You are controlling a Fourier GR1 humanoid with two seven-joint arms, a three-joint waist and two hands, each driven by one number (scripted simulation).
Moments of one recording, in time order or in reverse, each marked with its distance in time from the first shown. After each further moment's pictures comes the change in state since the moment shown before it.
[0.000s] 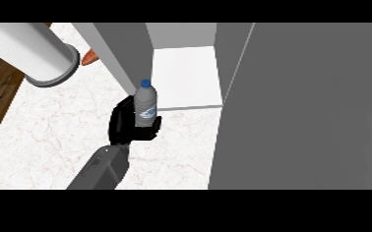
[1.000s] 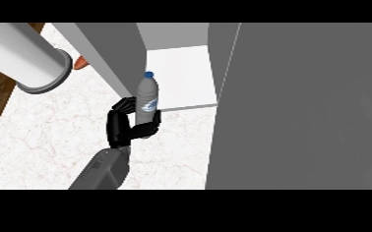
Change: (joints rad) left arm 0.037 0.012 -0.055 -0.081 -0.009 0.366 -0.016; right arm -0.059 -0.090 -0.134 0.075 -0.220 0.083 0.007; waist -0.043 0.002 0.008
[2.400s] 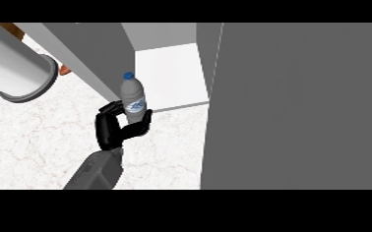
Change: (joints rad) left arm 0.038 0.035 0.016 -0.048 0.065 0.073 -0.070; right arm -0.061 -0.063 -0.058 0.092 -0.114 0.066 -0.003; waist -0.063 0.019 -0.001
